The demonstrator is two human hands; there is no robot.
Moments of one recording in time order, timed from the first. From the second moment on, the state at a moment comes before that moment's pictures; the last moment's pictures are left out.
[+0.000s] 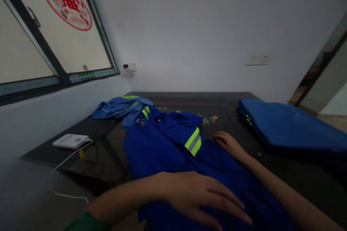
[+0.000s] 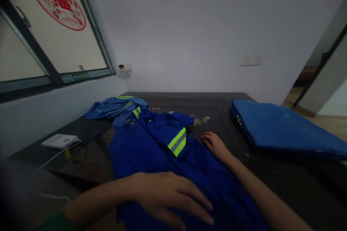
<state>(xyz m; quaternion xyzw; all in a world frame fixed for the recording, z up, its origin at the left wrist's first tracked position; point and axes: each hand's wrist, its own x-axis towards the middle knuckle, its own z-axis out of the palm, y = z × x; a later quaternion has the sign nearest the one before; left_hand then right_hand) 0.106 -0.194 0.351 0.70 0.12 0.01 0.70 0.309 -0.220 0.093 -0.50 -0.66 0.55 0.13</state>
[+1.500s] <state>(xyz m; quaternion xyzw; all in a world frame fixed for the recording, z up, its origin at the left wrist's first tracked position) 0.025 -0.071 0.284 0.44 0.67 0.32 0.51 0.303 -0.218 0.329 -0.33 -0.69 0.64 0.09</state>
